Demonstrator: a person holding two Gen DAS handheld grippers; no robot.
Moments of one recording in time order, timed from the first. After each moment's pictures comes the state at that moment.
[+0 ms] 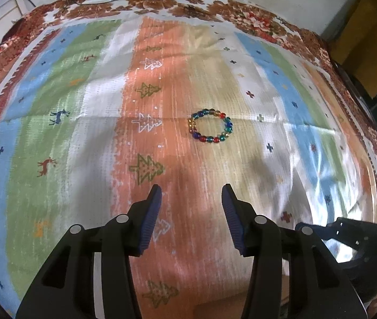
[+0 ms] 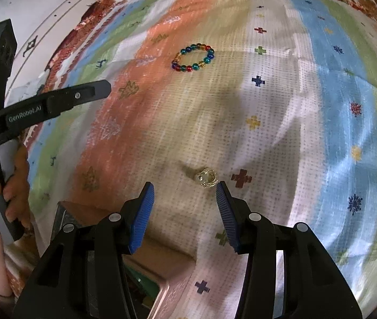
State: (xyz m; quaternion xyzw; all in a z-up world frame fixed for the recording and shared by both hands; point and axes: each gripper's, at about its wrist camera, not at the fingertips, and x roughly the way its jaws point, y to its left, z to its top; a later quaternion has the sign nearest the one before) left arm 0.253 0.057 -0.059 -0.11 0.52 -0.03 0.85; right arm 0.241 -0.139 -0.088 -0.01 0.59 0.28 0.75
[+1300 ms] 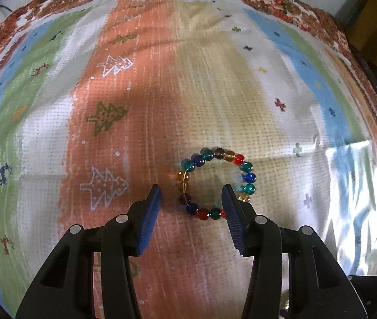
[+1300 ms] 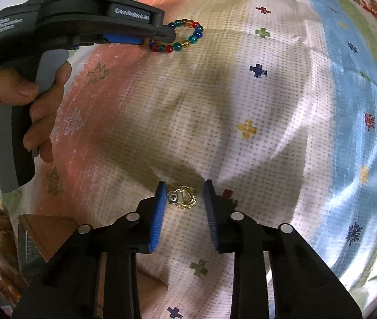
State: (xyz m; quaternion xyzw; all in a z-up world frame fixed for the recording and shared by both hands) left arm 0.369 0.033 -0.119 -0.07 0.56 -0.03 0.83; right arm 0.288 -0.118 -0.124 -0.07 0.63 0.26 0.73
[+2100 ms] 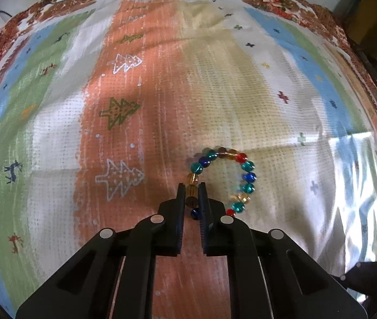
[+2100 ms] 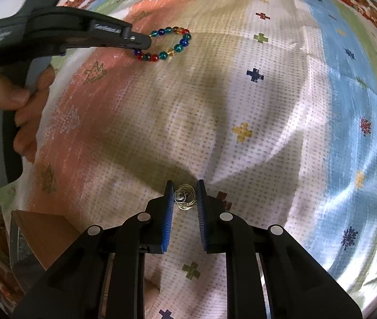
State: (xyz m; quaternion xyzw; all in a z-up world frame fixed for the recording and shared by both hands) left arm 0.353 0.041 -0.111 -0.06 0.56 -0.03 0.83; right arm 0.267 -0.118 -0.129 -0.08 0.61 0.26 0.74
